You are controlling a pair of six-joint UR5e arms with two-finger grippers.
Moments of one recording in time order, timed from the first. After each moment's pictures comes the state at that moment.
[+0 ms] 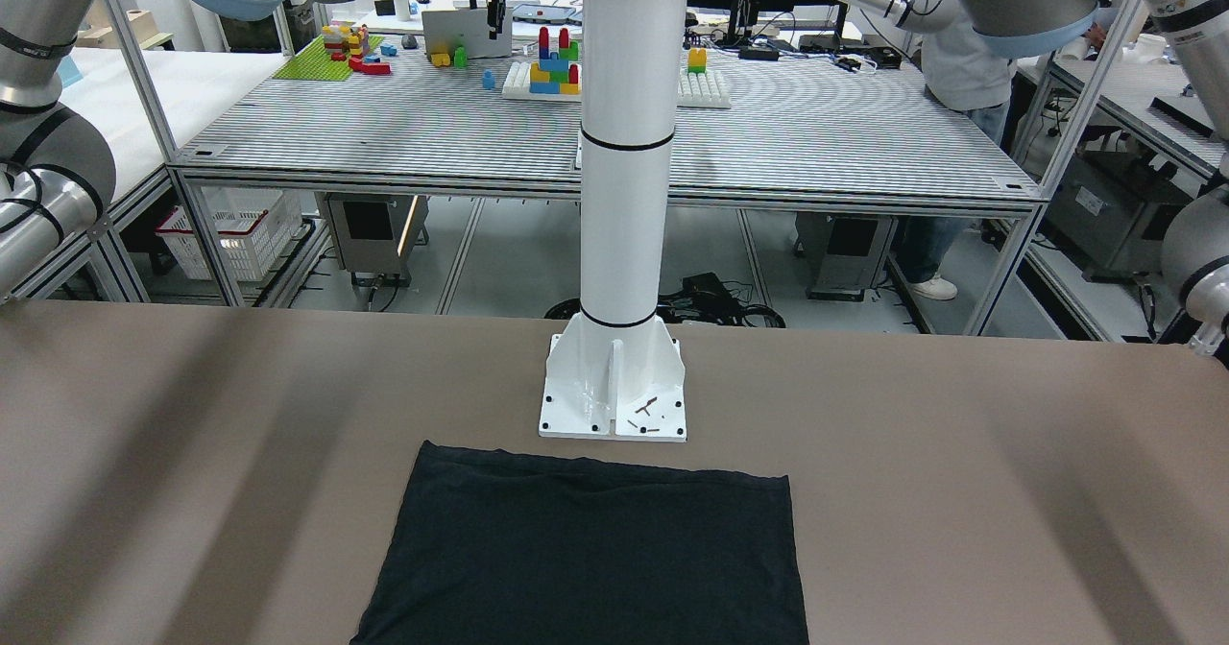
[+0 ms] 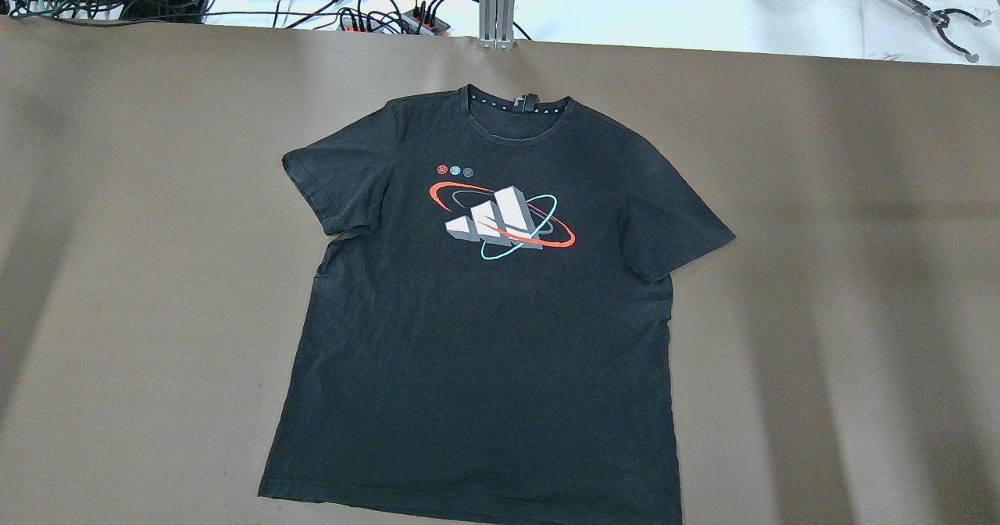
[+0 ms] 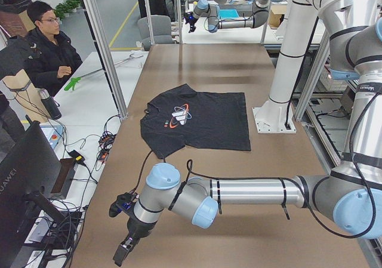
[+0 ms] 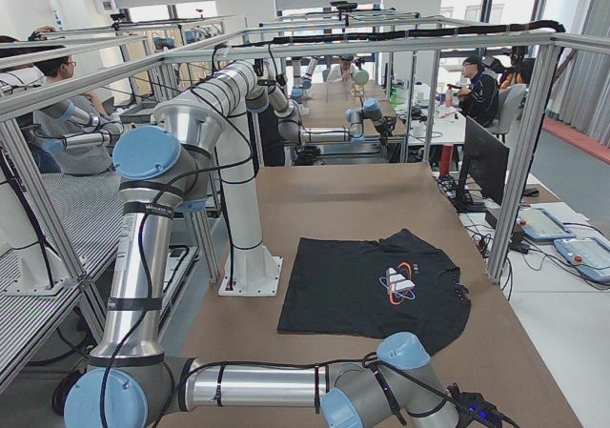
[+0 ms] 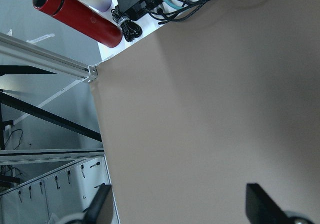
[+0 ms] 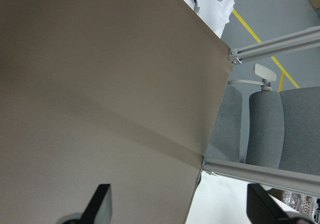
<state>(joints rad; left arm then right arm) -1.61 -1.82 -1.32 -2.06 -1.93 0.13 1.56 -1.56 1.58 -1.07 1.80 -0.23</state>
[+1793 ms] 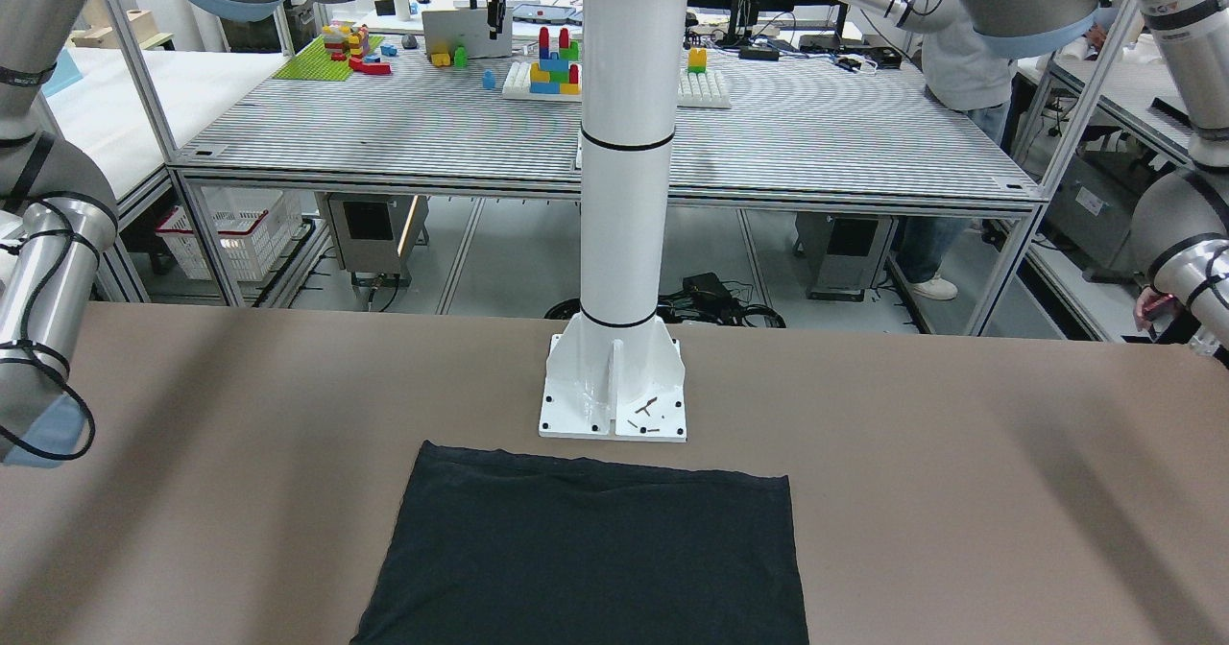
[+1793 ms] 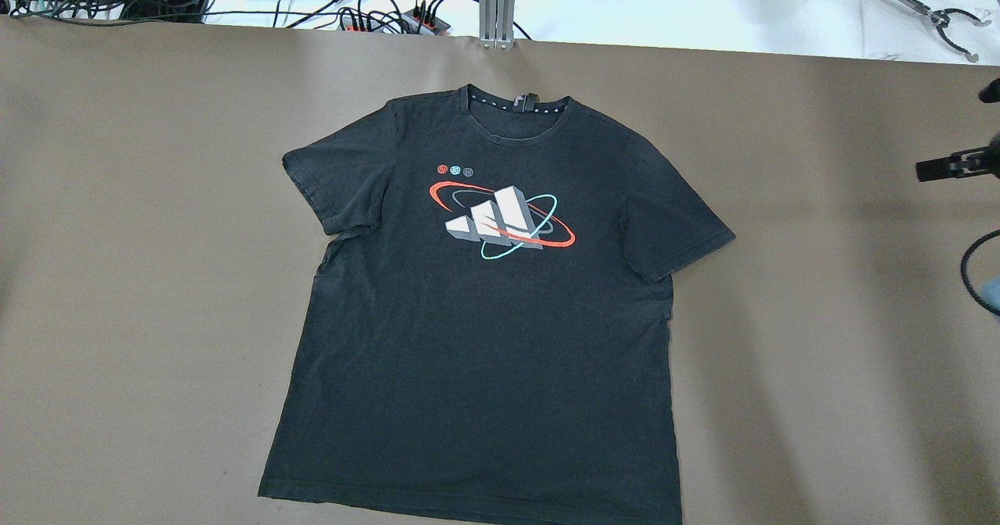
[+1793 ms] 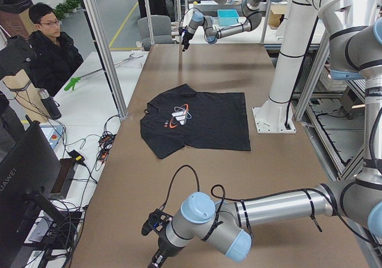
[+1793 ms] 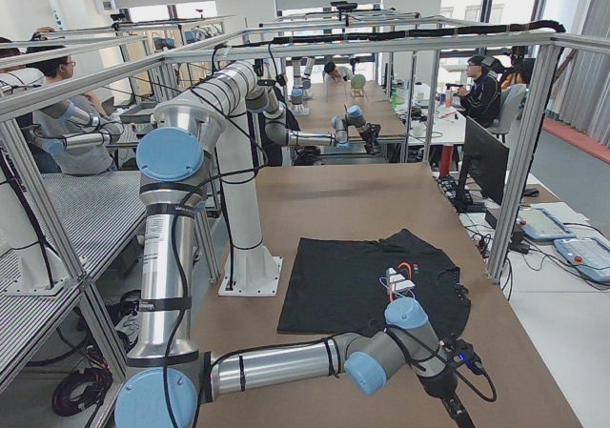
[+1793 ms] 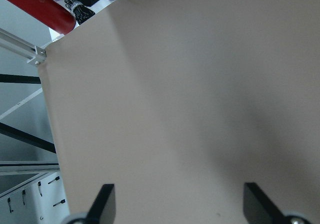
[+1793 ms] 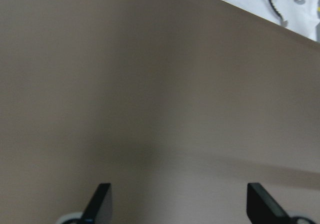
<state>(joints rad) -1.61 -1.64 -1.33 -2.33 -2.08 0.11 1.26 -1.45 1.64 -1.06 1.92 0.48</state>
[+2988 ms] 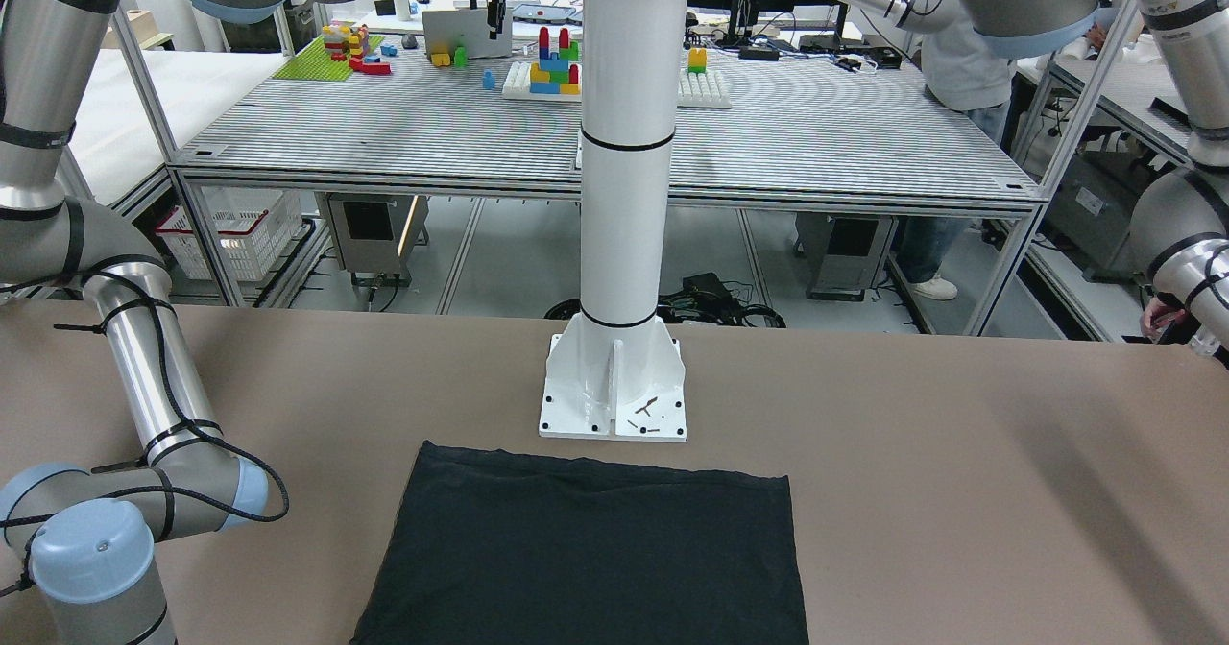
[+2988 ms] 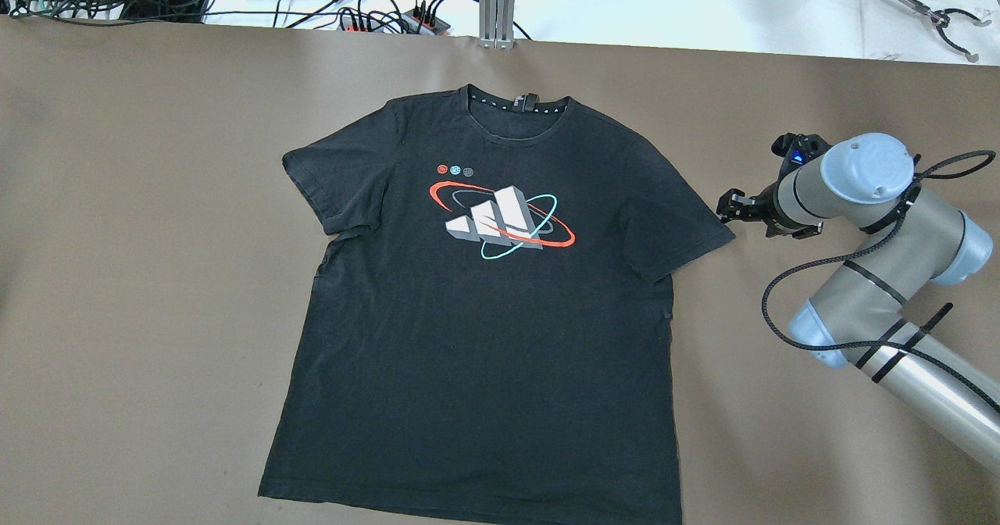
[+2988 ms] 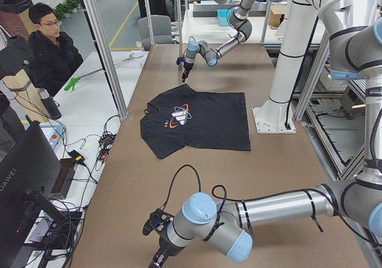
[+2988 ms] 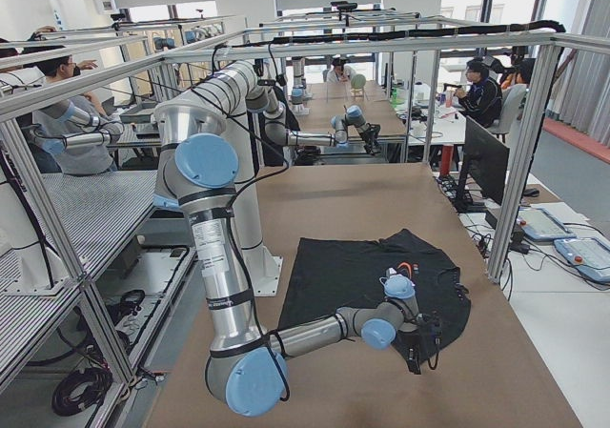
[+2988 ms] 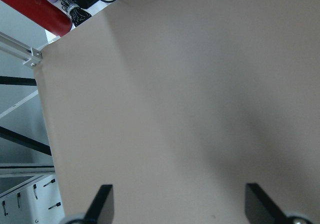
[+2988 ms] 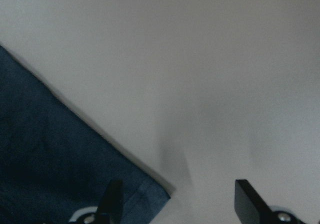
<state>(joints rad) -1.61 -1.63 -1.33 -2.34 -2.09 0.09 0.92 -1.23 1.45 -1.06 1.93 1.21</state>
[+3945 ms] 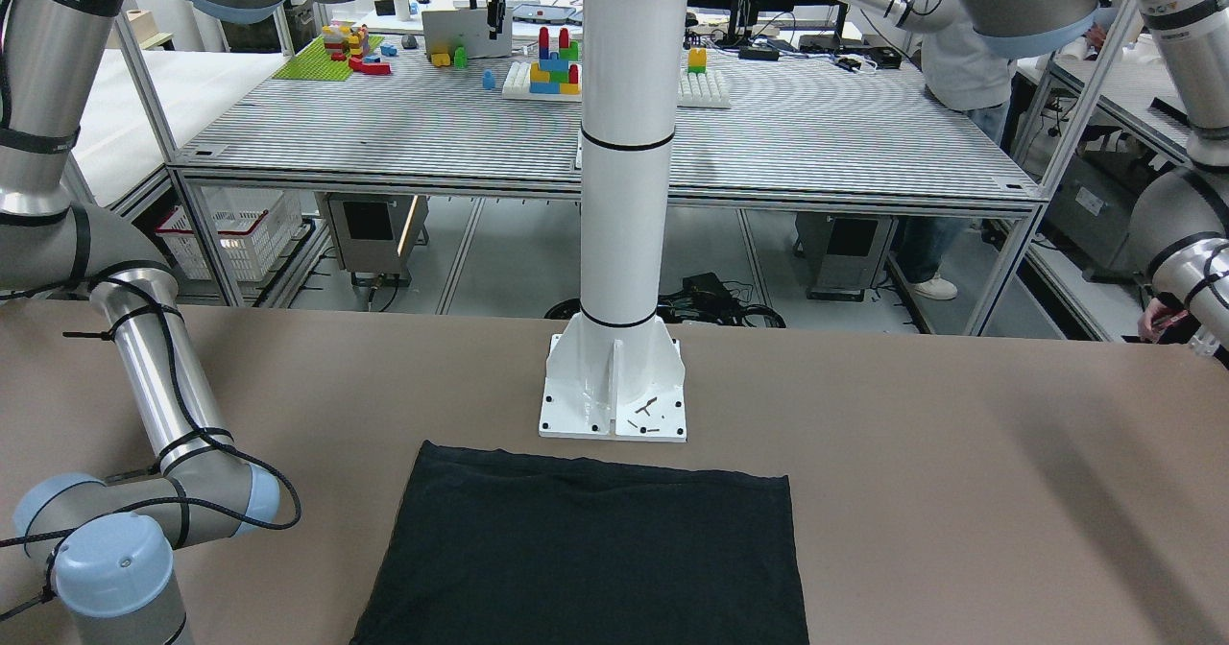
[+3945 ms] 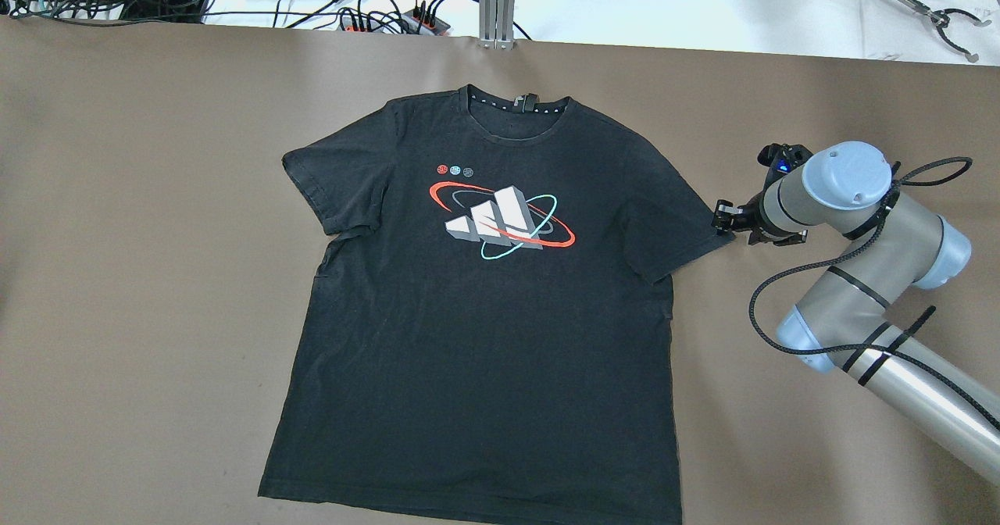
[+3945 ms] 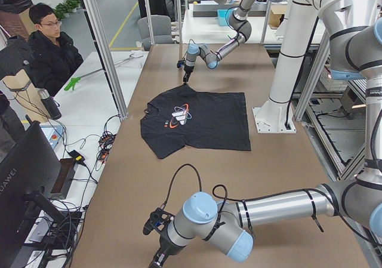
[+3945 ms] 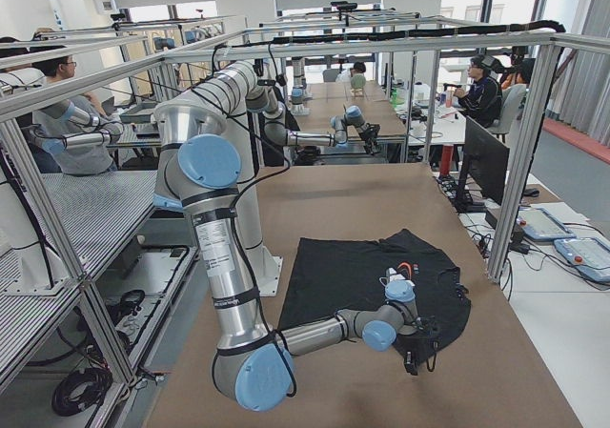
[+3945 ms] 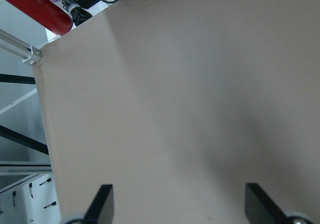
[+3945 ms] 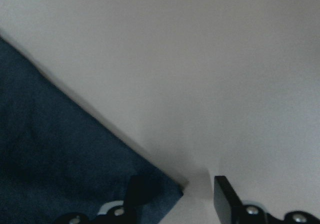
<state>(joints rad) -1.61 -1.63 -1.34 -2.34 -2.09 0.07 0.90 -1.21 1.41 -1.06 1.93 1.22</state>
